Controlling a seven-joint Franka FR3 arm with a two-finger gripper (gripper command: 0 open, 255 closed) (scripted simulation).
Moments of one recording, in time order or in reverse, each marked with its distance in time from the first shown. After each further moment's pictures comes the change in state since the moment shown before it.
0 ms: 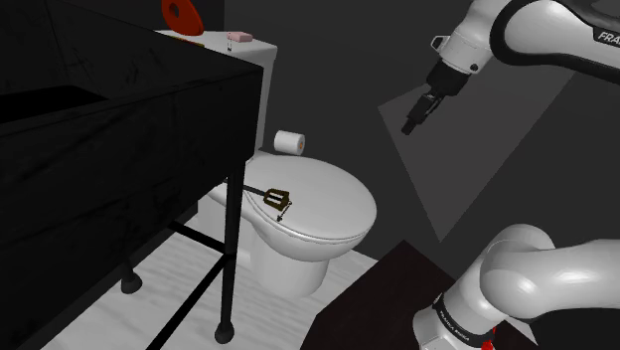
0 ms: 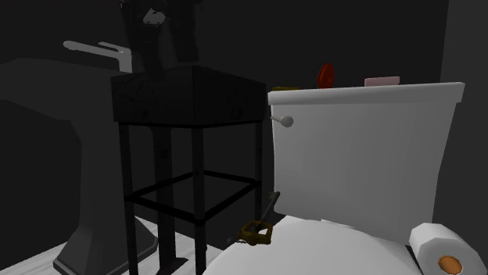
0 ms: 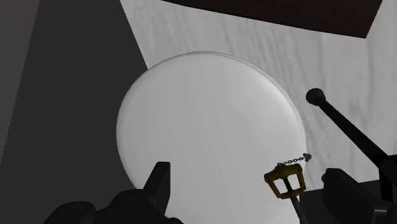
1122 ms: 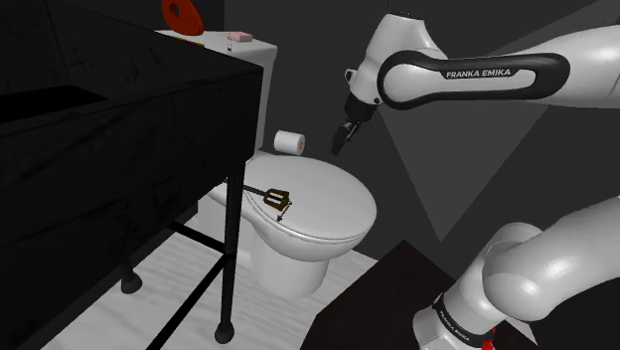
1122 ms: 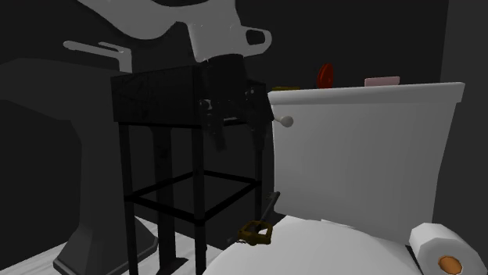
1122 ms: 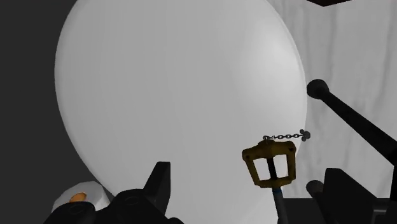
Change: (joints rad) arm 0.072 0.430 0.083 0.020 -0.003 0.386 -0.002
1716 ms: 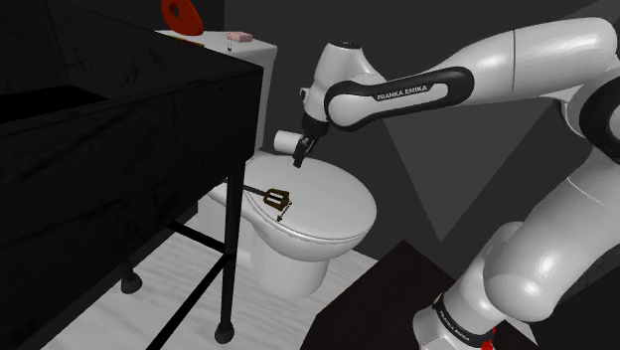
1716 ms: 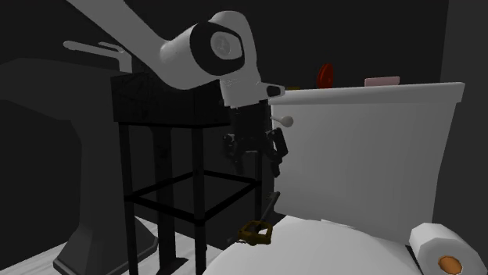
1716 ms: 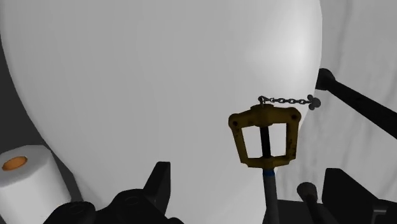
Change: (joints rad) arm 0.029 0.331 0.053 0.150 -0.053 0.164 0.018
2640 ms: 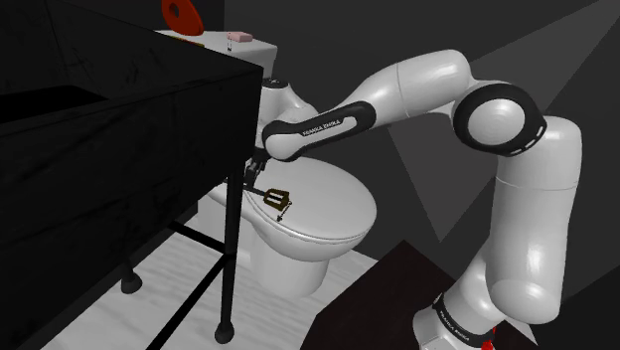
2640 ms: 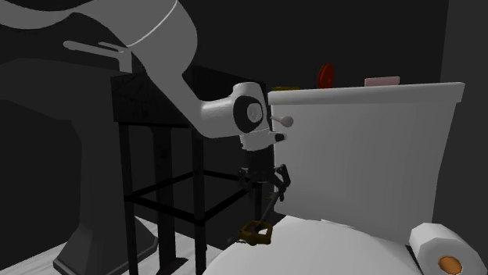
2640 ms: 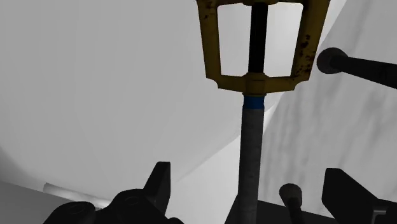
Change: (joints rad) arm 0.087 0.494 0.033 0.370 -0.132 0.085 0.028
